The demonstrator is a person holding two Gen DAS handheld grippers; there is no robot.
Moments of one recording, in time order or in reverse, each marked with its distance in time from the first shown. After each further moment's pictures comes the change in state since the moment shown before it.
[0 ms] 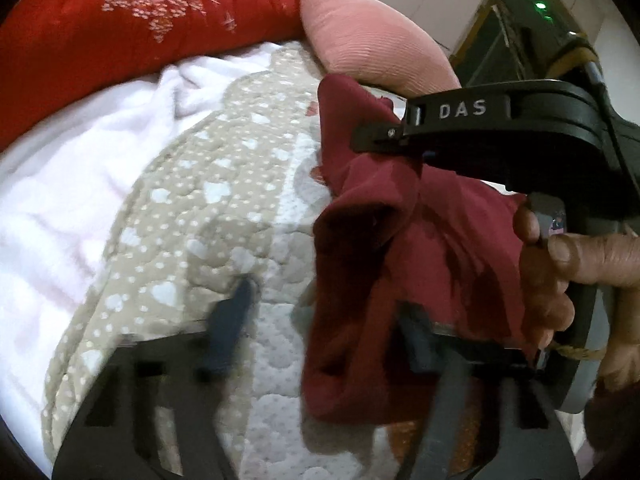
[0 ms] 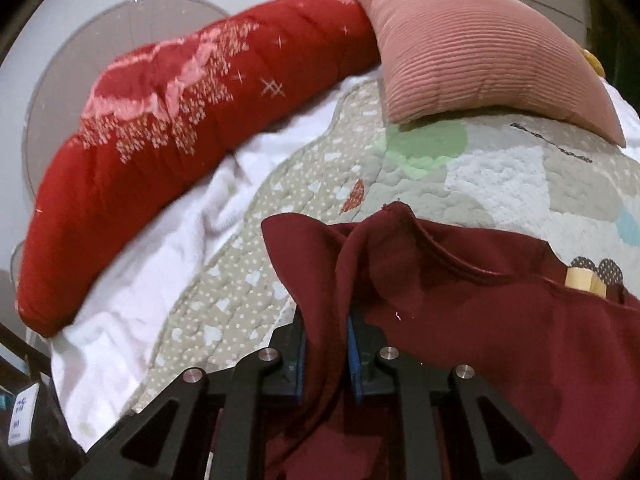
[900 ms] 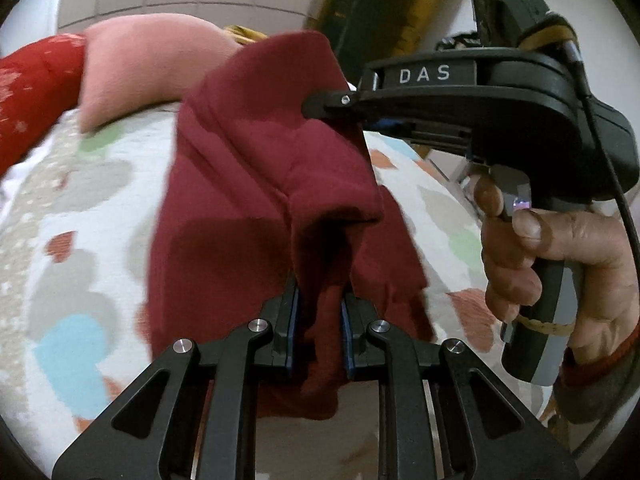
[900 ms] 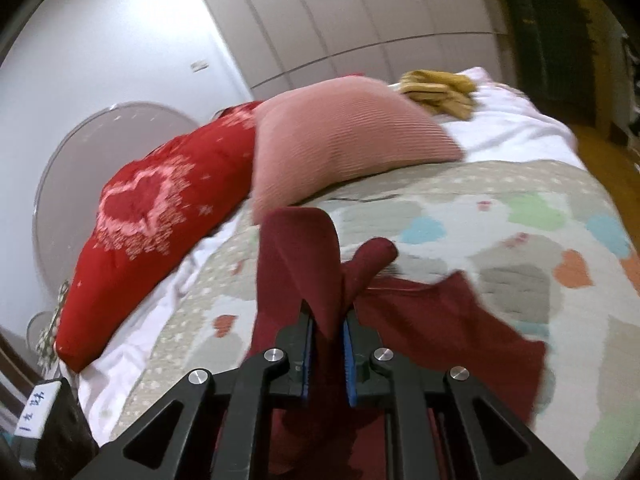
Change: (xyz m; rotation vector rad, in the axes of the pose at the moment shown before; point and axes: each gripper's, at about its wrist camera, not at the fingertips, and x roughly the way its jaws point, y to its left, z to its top) left arm -0.003 -0.240 -0.014 0.371 0.072 -0.245; right arm -0.207 -0.150 -0.070 0.184 -0.284 -0.061
